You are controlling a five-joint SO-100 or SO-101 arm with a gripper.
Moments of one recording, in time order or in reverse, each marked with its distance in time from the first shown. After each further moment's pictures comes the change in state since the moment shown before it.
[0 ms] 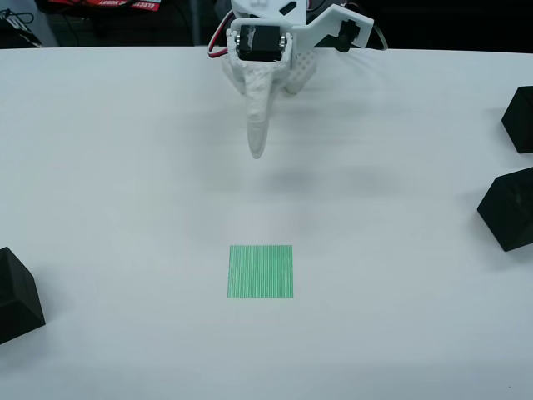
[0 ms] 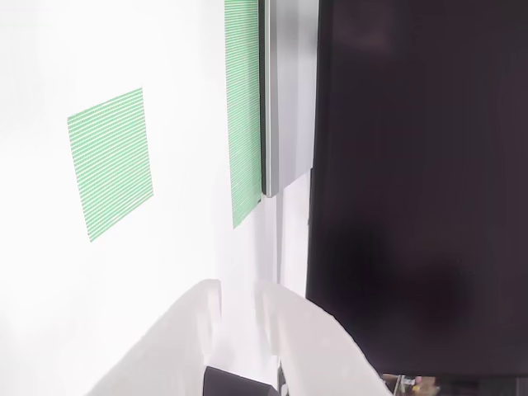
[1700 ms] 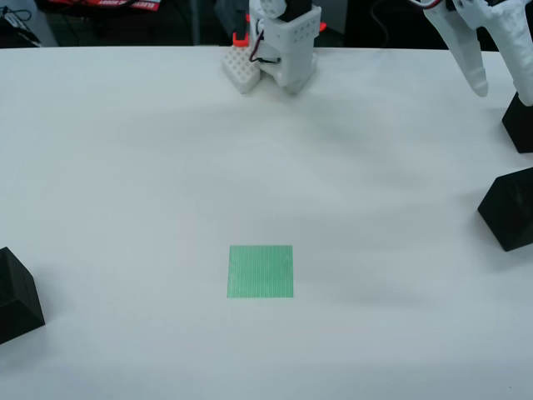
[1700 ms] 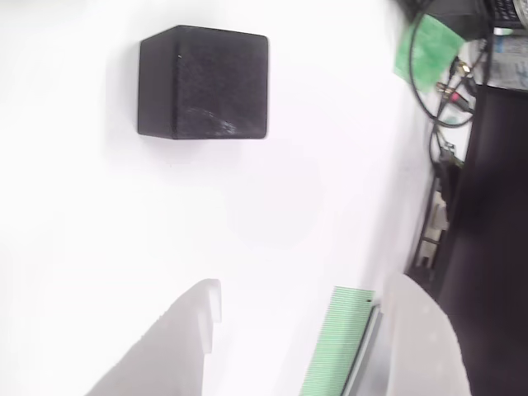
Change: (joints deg) arm -45.4 -85.7 -82.8 28.3 19.5
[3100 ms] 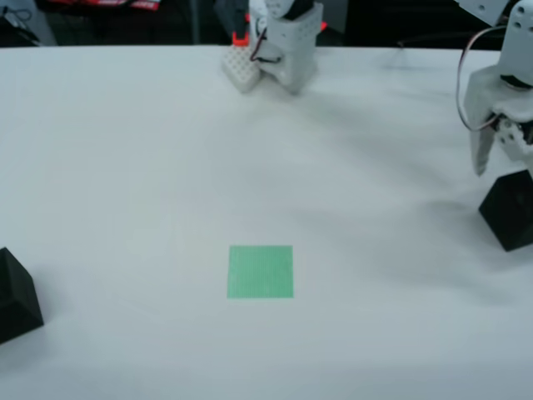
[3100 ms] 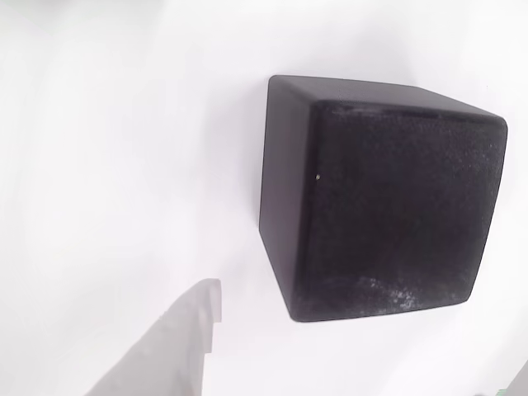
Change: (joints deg) arm -5.7 -44.3 -25.7 5.5 8.1
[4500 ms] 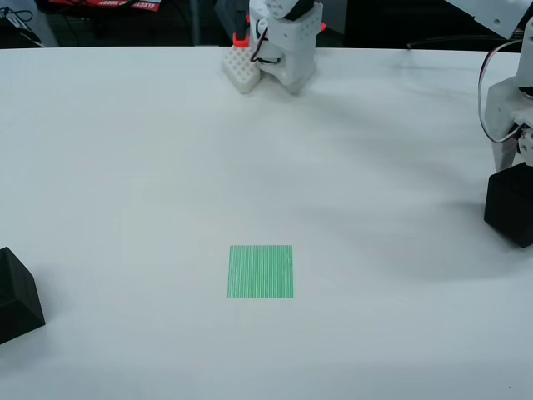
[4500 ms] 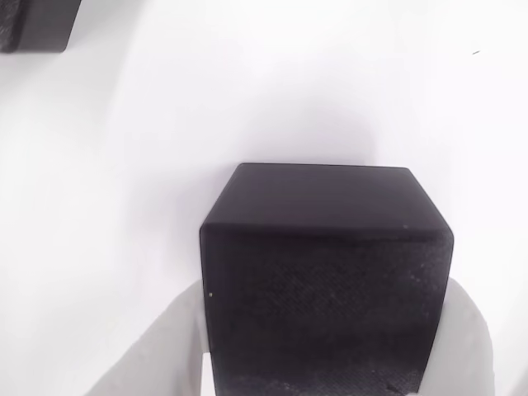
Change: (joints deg) arm -1.9 -4.8 -4.5 -4.6 -0.4
